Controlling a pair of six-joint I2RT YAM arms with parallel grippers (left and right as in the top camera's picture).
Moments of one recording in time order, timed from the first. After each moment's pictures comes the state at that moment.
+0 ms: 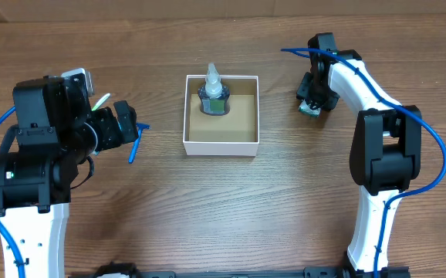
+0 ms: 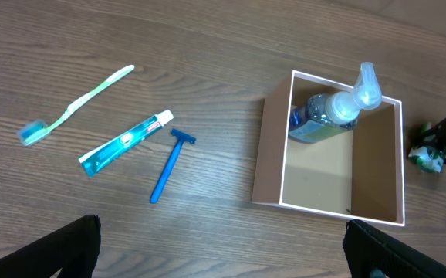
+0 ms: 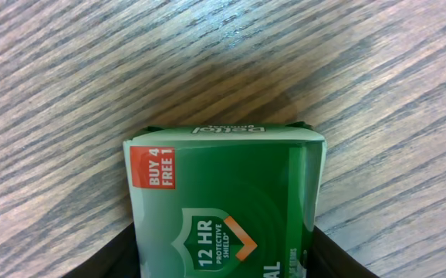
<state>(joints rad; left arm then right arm) 0.05 1.17 1.42 -1.11 0.14 -0.23 0.10 2.27 1.75 -0.87 0.11 0.56</state>
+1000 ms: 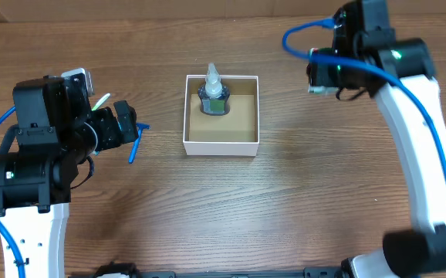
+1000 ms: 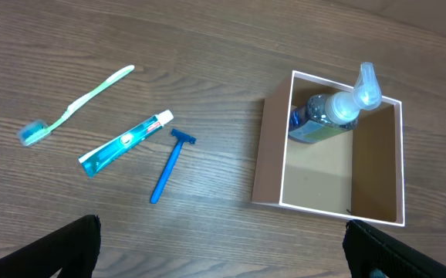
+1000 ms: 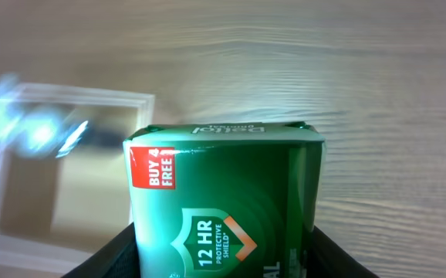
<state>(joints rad) 0.05 1.17 1.42 -1.11 0.14 -0.23 0.18 1.67 1.84 -1.20 -0.09 0.11</state>
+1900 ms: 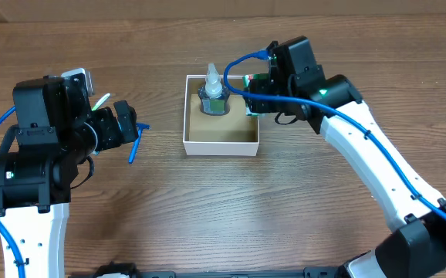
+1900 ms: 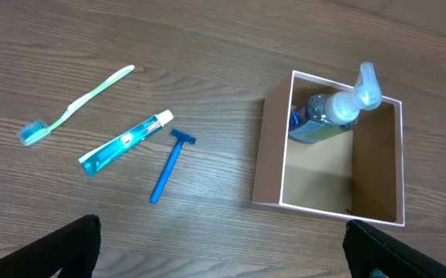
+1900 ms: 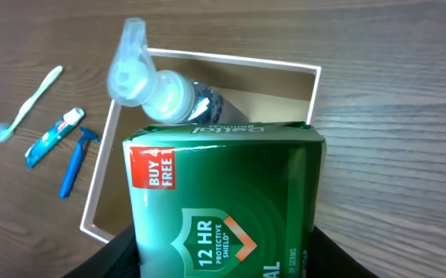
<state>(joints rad) 0.05 1.17 1.42 -1.11 0.14 -0.23 0.43 1.68 1.50 -0.77 -0.17 0.36</state>
